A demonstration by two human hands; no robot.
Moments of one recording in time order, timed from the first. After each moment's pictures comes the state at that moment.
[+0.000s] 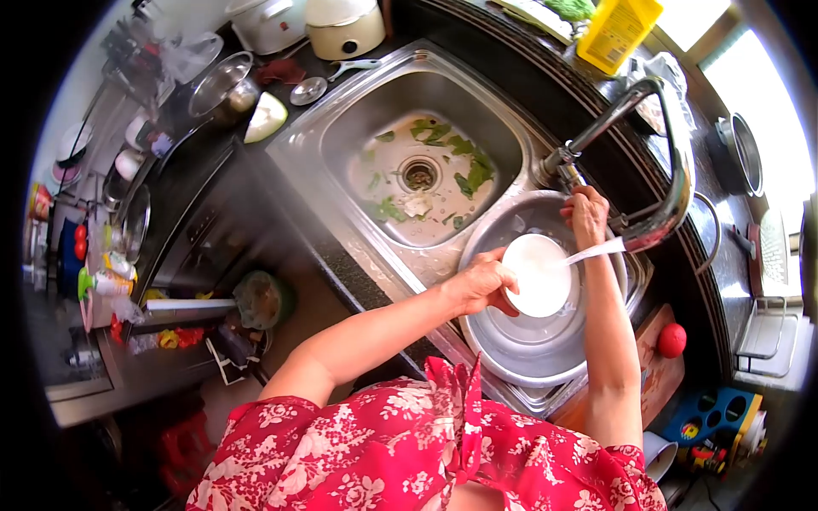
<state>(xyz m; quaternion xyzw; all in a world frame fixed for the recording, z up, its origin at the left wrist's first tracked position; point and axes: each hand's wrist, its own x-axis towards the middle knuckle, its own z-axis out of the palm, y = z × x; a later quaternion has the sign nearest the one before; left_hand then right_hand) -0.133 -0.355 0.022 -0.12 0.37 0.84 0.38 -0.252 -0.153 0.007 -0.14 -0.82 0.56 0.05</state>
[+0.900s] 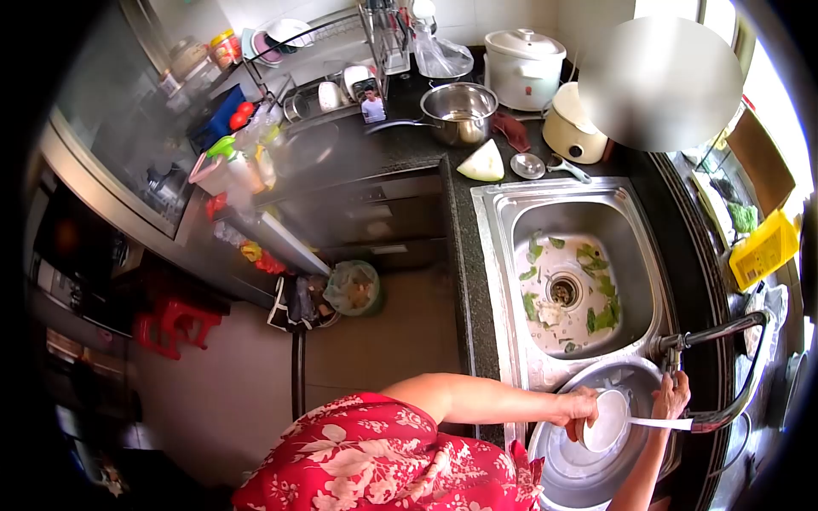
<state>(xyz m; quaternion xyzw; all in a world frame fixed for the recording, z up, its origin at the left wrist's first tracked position) -0.131 -0.339 -0.008 -0.16 0.43 0.81 0.38 -0.238 -0.149 0.028 0.00 -0.91 0.40 0.09</state>
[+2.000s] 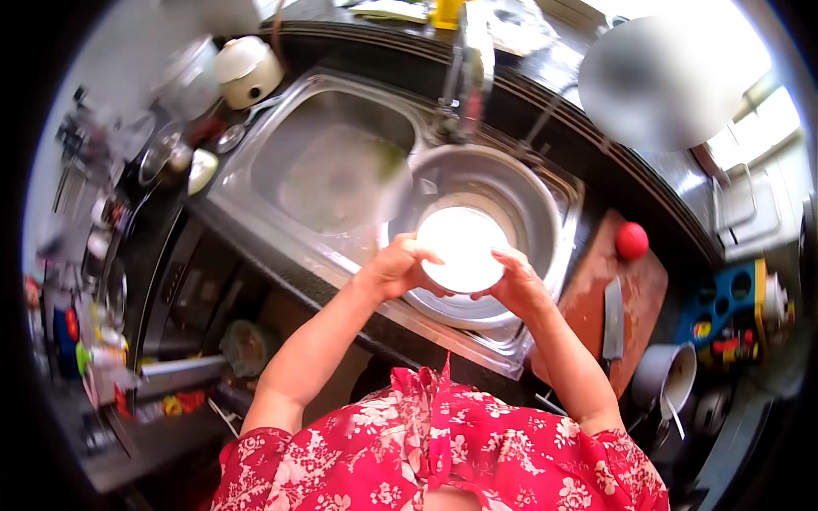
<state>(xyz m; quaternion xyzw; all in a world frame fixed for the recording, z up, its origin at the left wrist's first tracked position) -0.087 -0.351 0.064 -0.06 0.42 0.79 0.44 -0.030 -0.139 0.052 -0.10 -0.42 0.88 -0.20</state>
